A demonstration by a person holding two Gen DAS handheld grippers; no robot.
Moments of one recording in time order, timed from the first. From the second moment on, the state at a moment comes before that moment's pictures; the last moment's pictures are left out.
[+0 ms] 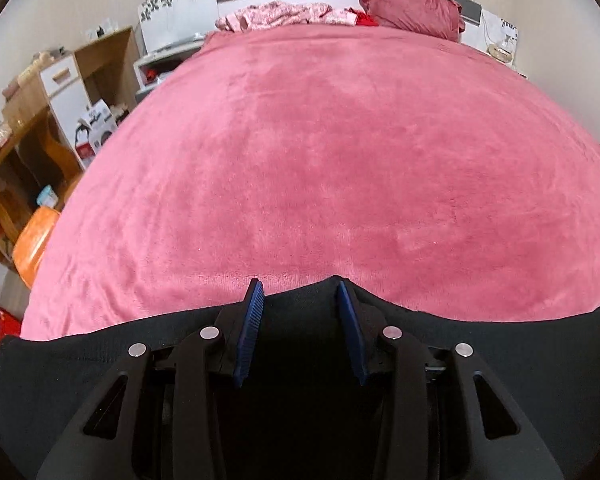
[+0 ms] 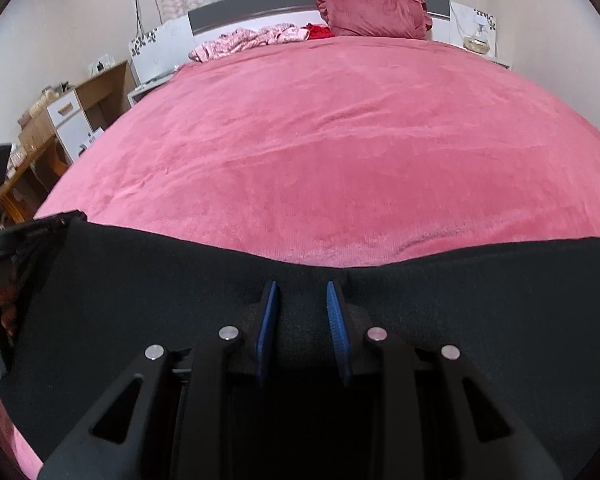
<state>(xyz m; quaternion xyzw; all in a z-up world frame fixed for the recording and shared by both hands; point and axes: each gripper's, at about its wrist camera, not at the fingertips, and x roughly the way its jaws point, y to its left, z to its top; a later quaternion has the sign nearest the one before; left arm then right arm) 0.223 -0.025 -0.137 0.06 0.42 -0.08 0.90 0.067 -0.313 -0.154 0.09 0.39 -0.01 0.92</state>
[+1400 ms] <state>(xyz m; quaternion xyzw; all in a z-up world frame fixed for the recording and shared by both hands) 0.115 0.022 -0.138 0.01 0.44 -0.04 0.90 -0.018 -0.406 -0.129 0.21 0.38 -0.18 0.88</state>
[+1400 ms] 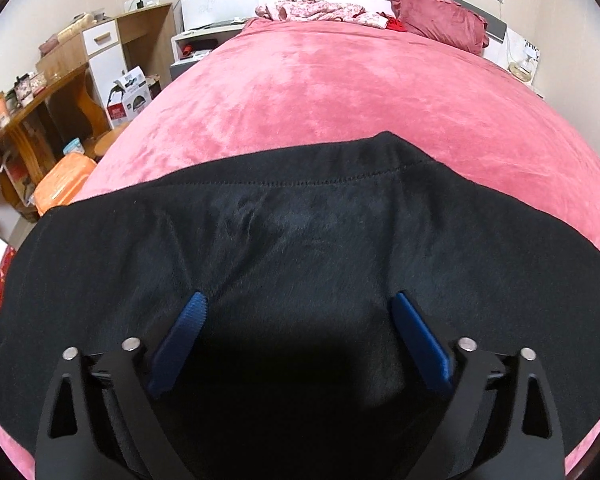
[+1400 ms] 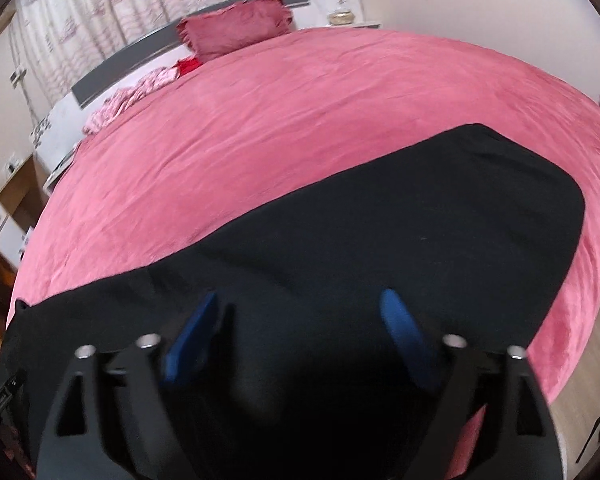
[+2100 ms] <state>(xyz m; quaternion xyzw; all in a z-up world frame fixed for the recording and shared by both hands) 0.087 0.024 -0.133 0.01 0.46 -0.03 0.89 -0.035 -0.420 -0.124 0.22 0.44 -0.12 0.86</state>
